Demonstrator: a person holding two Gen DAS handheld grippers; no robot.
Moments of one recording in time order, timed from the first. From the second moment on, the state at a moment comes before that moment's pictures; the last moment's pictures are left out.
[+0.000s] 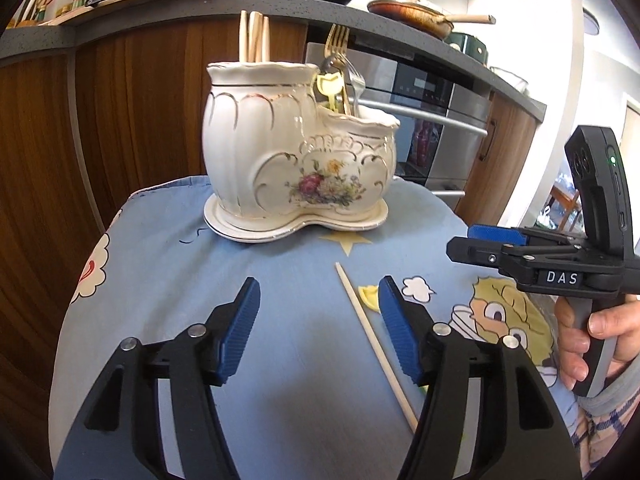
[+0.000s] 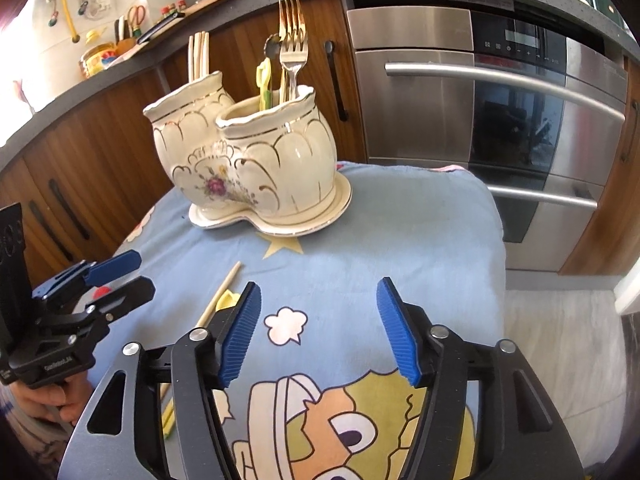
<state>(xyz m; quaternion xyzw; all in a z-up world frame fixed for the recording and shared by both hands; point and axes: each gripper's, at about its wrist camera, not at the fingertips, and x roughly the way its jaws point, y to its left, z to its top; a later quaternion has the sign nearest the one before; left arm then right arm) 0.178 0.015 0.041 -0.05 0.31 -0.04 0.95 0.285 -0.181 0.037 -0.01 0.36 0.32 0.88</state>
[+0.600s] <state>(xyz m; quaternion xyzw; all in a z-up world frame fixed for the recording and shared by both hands) 0.193 -0.015 0.025 0.03 0.38 -0.08 0.92 0.288 -0.177 0.028 -0.02 0.38 0.32 0.87</state>
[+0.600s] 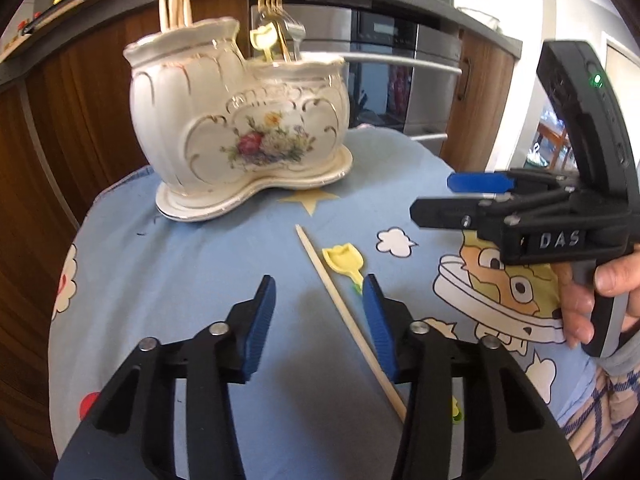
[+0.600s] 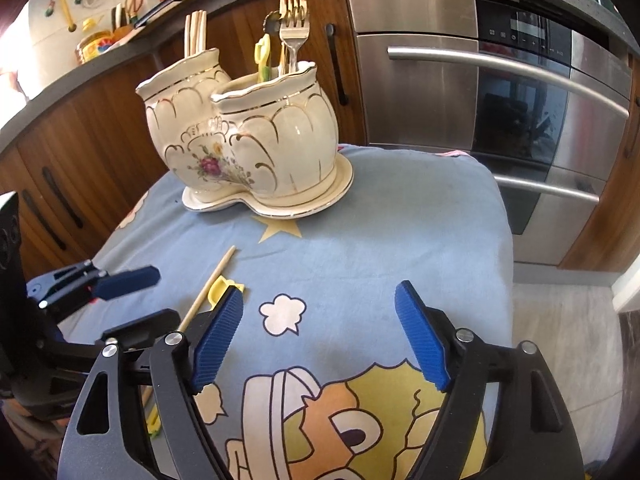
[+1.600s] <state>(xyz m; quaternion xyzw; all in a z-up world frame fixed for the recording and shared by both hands) 0.206 0.043 0.012 0.01 0.44 -0.03 0.90 0.251 -0.124 0.022 -0.09 0.39 0.40 0.82</state>
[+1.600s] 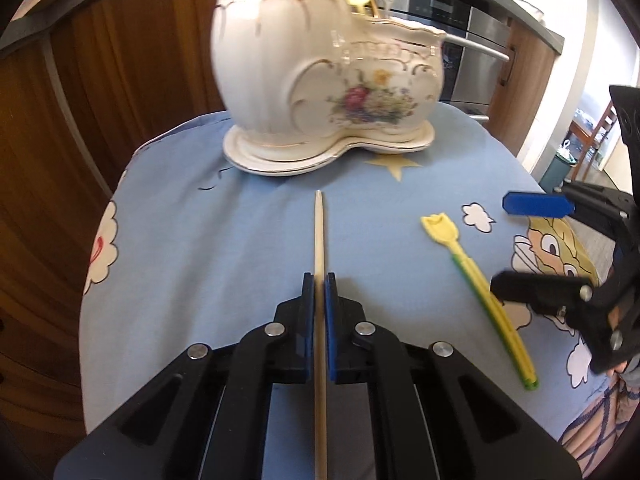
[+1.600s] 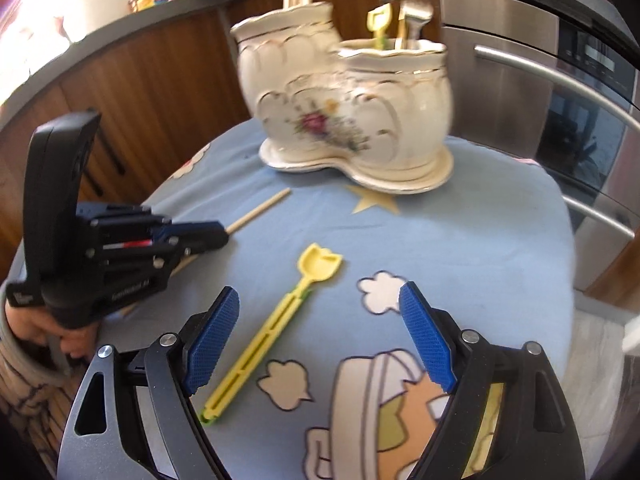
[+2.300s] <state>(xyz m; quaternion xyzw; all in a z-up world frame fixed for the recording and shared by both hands) 0.218 0.037 0.016 0.07 0.48 -0.06 0.87 0.264 -0.129 0.013 -0.17 0.41 0.37 0.82</state>
